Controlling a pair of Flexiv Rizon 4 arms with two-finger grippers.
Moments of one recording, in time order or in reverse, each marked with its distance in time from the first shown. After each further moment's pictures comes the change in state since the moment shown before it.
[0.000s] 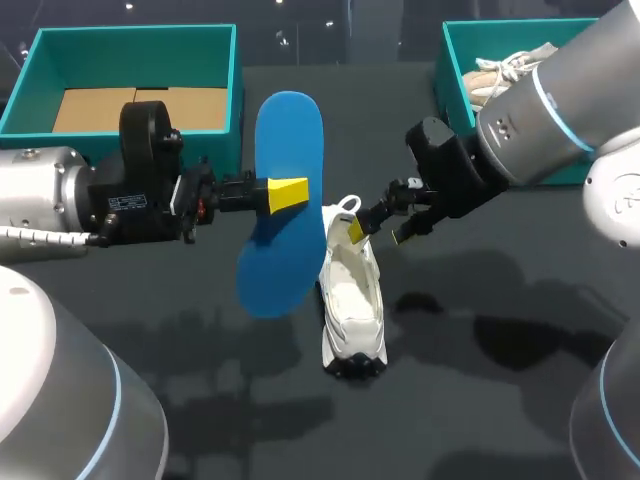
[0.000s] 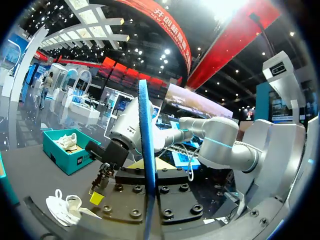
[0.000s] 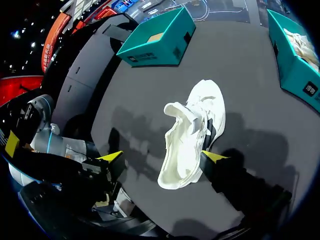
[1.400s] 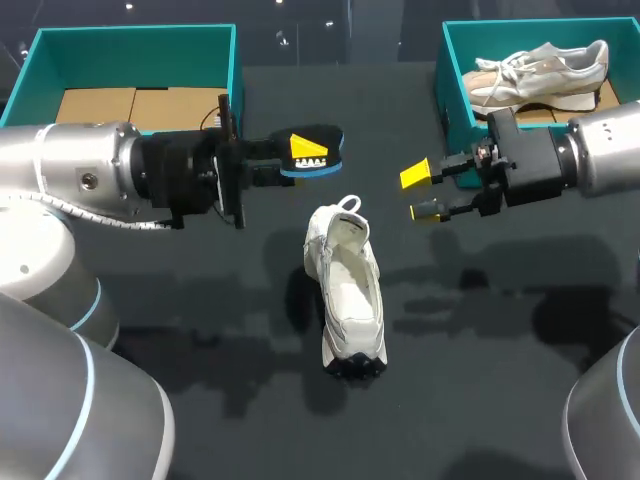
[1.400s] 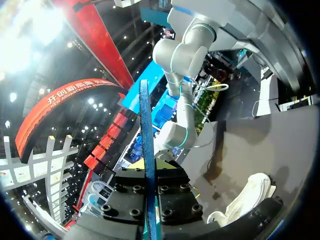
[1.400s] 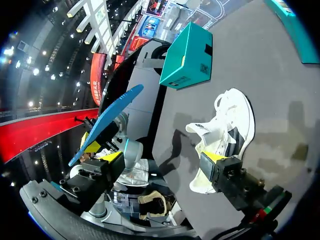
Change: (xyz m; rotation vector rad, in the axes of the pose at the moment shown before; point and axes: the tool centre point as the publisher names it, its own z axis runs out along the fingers) left arm -0.089 0.007 0.026 0.099 0.087 1.374; right arm -0.016 0.026 -0.057 -0.142 0.562 0.192
